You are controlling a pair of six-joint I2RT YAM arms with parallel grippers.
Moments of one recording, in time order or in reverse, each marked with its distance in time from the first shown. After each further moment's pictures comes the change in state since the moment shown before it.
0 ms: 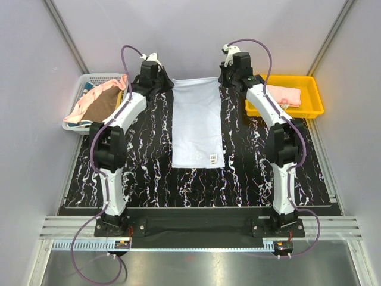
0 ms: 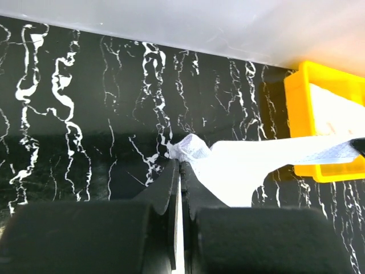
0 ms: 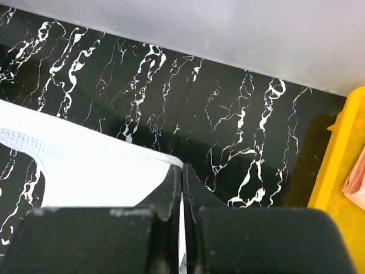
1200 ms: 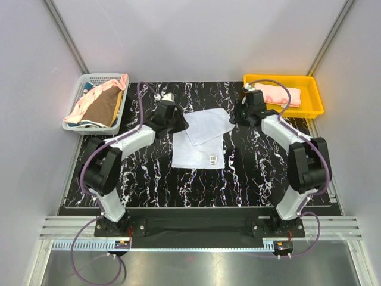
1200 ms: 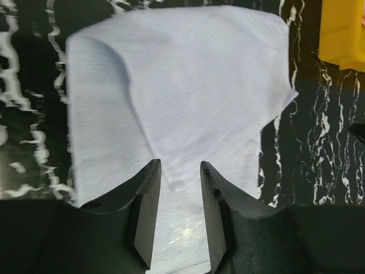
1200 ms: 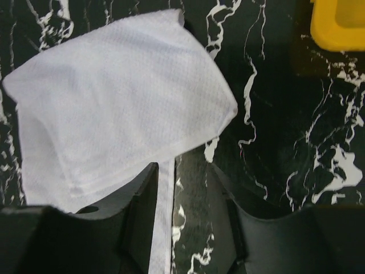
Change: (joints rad) left arm -0.222 -0.331 -0.679 0.145 -0.097 -0.176; right arm -0.036 -0.476 -0.871 0.130 0.030 0.306
